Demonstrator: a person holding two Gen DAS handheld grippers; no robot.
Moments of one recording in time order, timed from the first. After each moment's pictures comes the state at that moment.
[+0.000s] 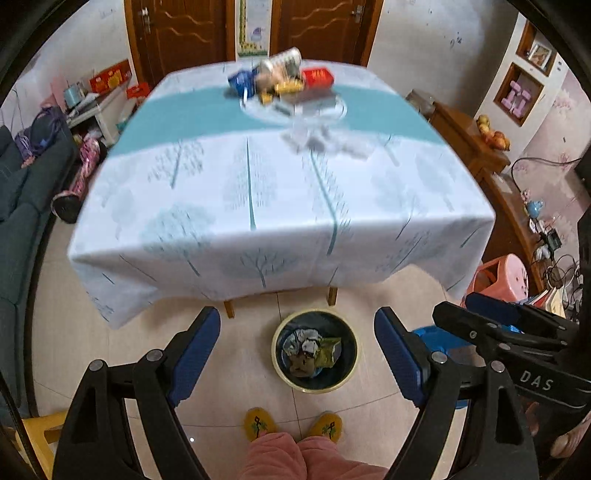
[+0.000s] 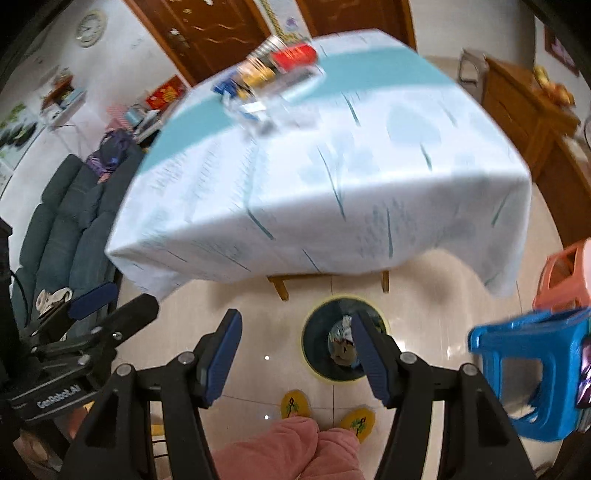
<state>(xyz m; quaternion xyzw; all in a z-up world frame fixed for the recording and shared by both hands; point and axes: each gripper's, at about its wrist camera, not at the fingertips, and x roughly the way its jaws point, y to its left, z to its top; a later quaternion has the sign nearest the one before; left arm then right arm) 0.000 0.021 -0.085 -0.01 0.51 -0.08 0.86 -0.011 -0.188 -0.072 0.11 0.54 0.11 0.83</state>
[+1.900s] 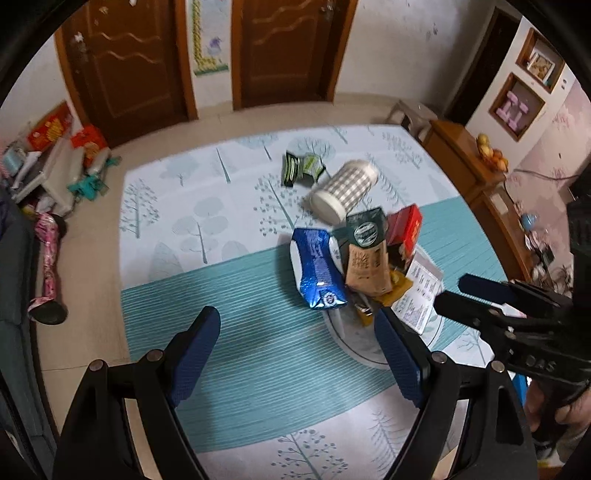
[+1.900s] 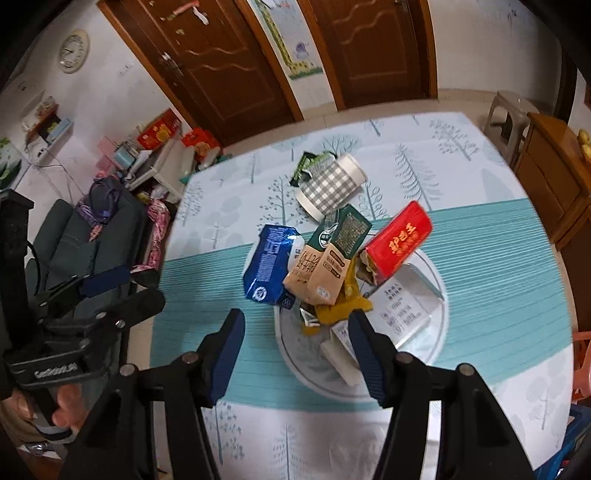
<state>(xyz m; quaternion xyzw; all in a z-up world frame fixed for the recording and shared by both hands) 0.426 0.139 -0.015 0.04 0.53 -0.18 0.83 0.364 -0.076 -0.011 0.13 0.53 0.08 0.84</state>
